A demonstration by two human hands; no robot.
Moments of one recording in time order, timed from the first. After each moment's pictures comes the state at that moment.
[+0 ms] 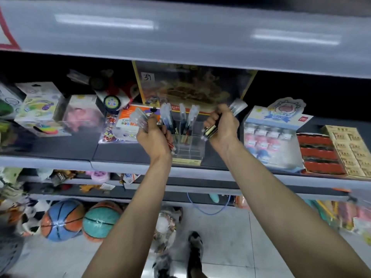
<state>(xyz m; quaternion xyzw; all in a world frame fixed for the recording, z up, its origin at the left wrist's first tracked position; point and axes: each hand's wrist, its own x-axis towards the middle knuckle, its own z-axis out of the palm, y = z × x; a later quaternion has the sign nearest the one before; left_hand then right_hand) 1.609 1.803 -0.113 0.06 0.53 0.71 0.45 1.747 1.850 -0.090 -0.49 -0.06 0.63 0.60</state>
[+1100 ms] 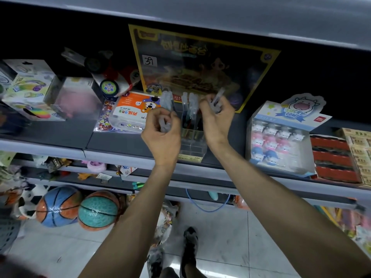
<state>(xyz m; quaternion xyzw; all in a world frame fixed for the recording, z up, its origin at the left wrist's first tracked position) 1.625 1.795 -0.145 0.33 0.60 0.70 0.19 1.728 1.854 -0.131 -0.52 -0.47 0.39 0.60</state>
